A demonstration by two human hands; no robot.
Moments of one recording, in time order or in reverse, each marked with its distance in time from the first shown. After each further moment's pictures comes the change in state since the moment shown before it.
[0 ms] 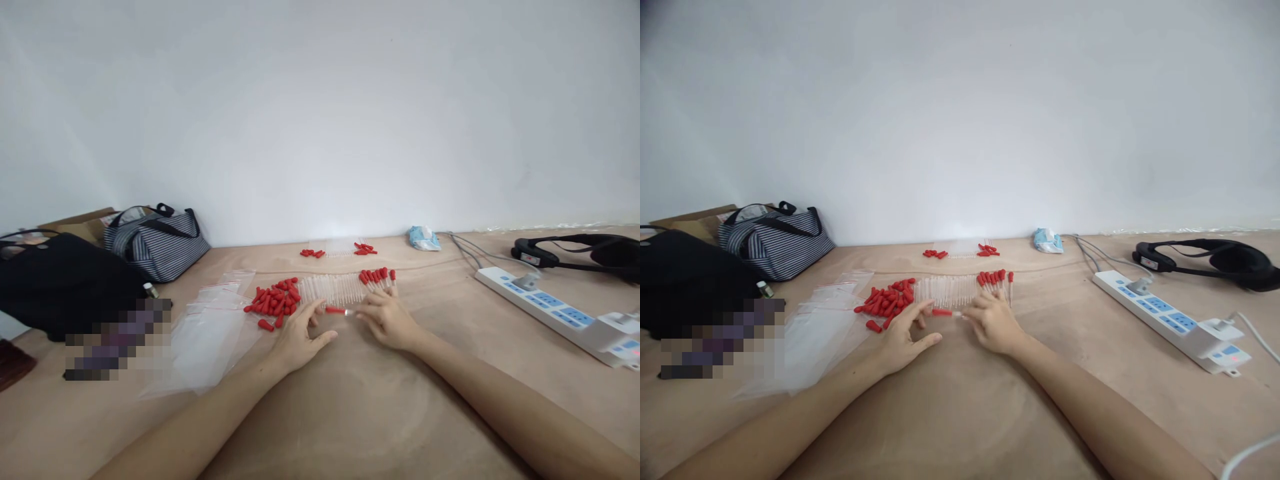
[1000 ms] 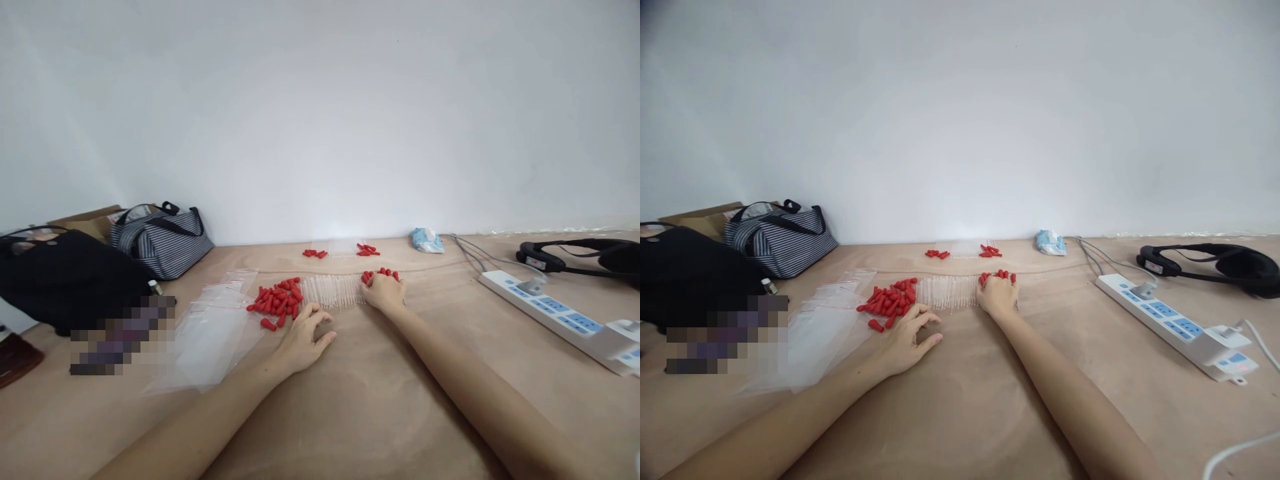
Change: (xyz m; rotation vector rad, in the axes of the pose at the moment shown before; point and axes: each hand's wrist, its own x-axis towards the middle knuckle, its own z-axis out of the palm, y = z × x) left_hand 0.000 0.003 -0.002 0.112 -0.096 0.069; right_hand 0.052 0.027 0.027 -0.195 -0.122 0.830
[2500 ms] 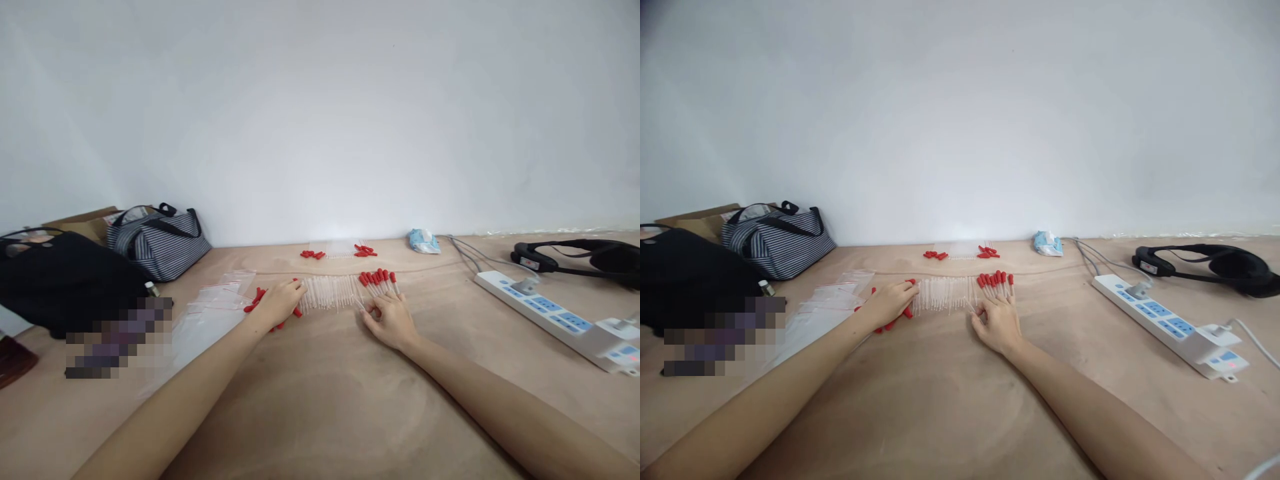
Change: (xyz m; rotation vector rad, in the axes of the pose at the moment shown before) left_hand 0.050 -0.039 -0.045 0.687 -0.191 0.139; right_hand -0.055 0.027 -0.005 0.173 0.145 -0.457
